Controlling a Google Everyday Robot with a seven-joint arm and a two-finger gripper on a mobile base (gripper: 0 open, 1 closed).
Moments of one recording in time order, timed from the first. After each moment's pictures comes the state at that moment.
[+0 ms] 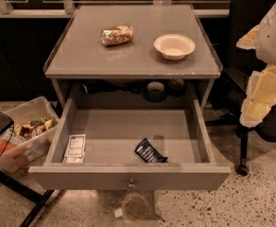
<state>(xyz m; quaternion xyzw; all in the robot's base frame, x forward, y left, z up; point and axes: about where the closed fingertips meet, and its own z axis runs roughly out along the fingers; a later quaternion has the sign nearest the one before) 0.438 -0.217 0.976 -0.60 0.78 -0.03 0.16</state>
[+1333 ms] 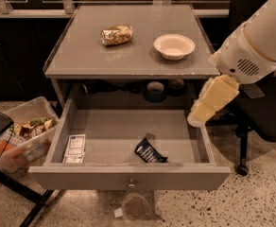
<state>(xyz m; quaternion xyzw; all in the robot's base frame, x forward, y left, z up) 0.461 -0.157 0.939 -0.52 0.82 0.07 0.22</state>
